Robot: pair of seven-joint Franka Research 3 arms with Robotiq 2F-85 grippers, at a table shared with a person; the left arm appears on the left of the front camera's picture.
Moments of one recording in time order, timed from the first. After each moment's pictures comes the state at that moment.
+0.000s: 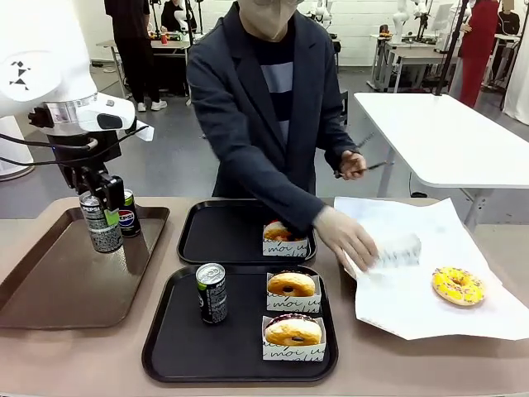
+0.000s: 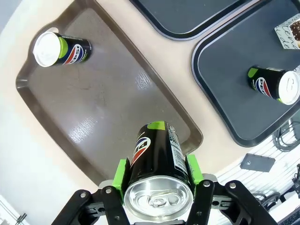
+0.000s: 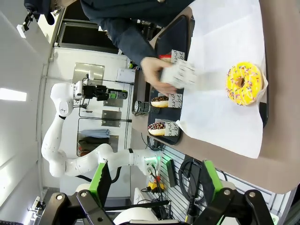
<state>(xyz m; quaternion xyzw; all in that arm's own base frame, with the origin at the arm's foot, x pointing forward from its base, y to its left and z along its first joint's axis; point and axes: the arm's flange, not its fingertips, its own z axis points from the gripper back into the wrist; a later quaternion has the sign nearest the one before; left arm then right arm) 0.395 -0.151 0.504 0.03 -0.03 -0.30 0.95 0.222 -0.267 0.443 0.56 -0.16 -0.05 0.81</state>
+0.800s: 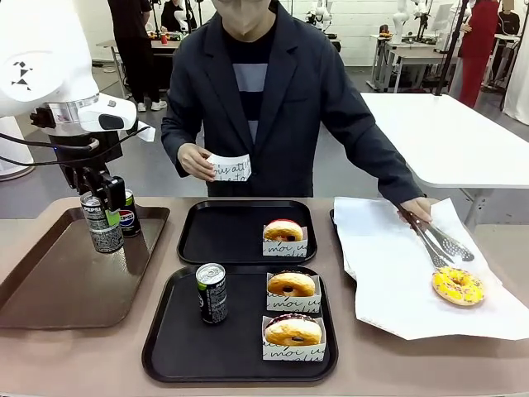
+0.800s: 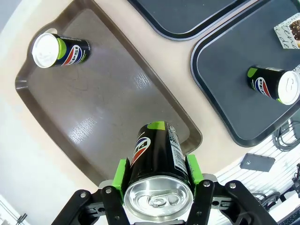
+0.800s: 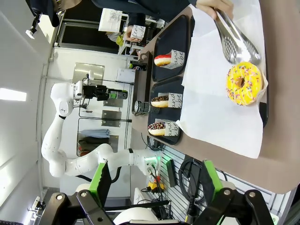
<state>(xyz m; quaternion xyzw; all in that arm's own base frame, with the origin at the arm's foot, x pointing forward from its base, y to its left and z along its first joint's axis) 0.395 -0.152 0.503 0.03 -0.03 -0.30 0.95 0.222 -0.267 0.443 0.56 -0.16 -0.05 0.81</state>
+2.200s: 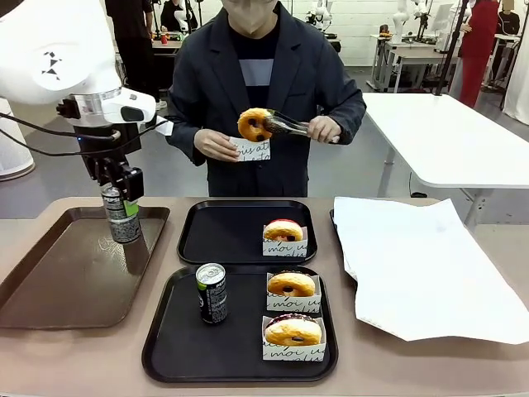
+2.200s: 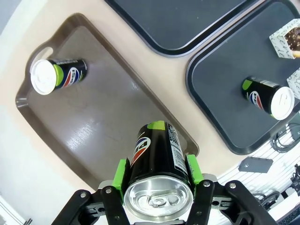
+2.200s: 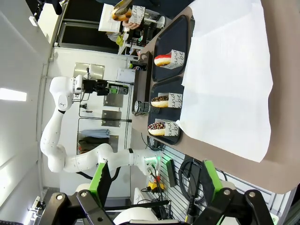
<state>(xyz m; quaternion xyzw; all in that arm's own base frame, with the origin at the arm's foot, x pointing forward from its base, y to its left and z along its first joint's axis) 0.426 -0.179 0.507 0.03 -0.02 -0.32 0.95 0.222 -0.267 0.443 0.56 -0.16 -0.05 0.81</state>
